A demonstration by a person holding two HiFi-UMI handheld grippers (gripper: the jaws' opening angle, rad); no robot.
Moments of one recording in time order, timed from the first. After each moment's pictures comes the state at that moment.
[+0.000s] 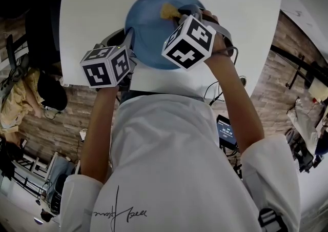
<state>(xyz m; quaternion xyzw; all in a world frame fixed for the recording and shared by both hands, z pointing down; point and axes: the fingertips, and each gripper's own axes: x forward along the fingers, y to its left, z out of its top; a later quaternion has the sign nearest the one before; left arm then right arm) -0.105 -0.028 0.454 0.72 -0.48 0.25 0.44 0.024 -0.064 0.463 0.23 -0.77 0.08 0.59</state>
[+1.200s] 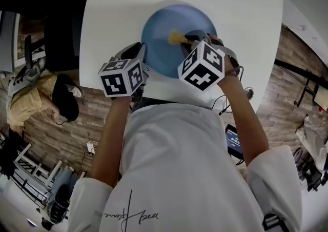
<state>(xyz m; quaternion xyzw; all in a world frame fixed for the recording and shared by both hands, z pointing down) -0.124 -0.015 0.438 0.72 -0.51 0.25 0.41 0.002 -0.022 0.437 0.19 -0.81 0.08 0.55</state>
